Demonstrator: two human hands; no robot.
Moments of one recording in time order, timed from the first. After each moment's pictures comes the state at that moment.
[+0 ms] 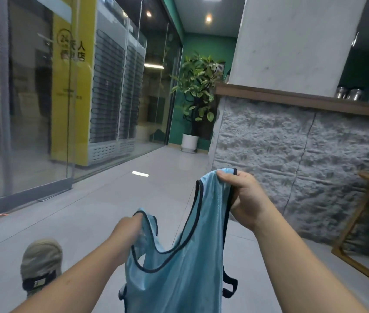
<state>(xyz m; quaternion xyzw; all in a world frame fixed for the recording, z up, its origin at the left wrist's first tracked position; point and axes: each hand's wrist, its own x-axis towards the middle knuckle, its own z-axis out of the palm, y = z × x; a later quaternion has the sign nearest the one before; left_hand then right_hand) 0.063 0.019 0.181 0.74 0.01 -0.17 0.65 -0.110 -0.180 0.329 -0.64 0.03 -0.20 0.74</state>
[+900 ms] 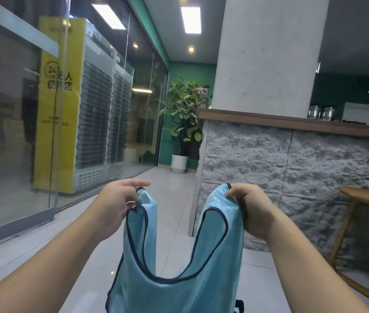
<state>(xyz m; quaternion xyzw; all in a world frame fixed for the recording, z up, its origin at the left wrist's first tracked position) 0.029 0.026 0.339 0.60 -0.26 -0.09 0.75 -0.146 -0.217 0.381 -0.69 0.12 -0.18 0.69</state>
